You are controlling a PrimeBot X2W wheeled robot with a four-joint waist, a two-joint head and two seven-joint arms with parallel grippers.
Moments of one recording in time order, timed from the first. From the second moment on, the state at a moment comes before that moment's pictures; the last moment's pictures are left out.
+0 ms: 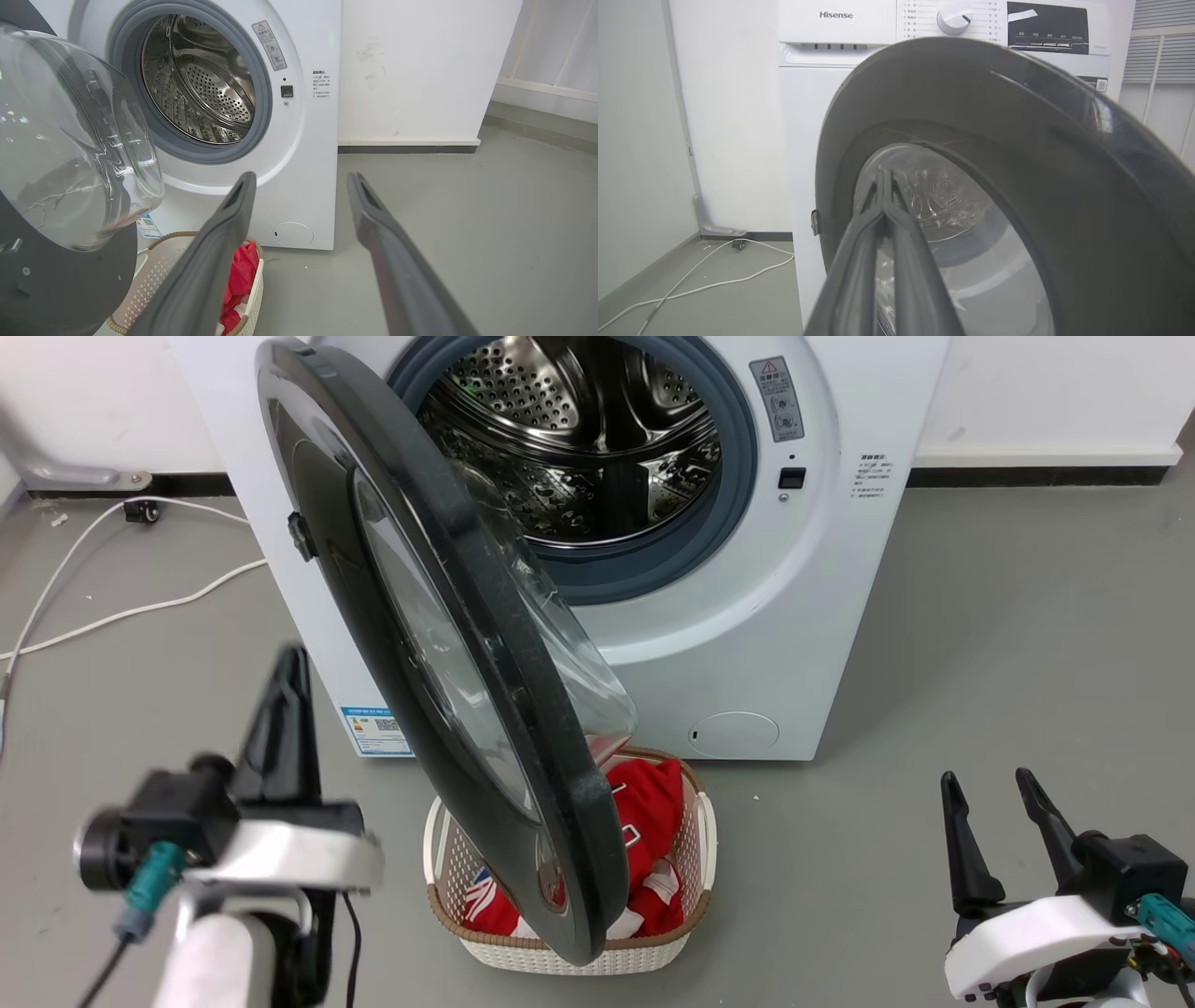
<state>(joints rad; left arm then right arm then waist) -0.15 0.16 -0.04 -0.01 -0.22 0.00 -0.21 0.00 -0.05 -0.05 0.08 0.10 0.13 -0.10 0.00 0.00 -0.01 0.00</state>
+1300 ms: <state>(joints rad) -0.03 0.12 -0.59 -0.21 -0.30 -0.08 0.18 0.00 -0.05 -0.05 0.08 0.09 0.13 -0.11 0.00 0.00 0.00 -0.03</state>
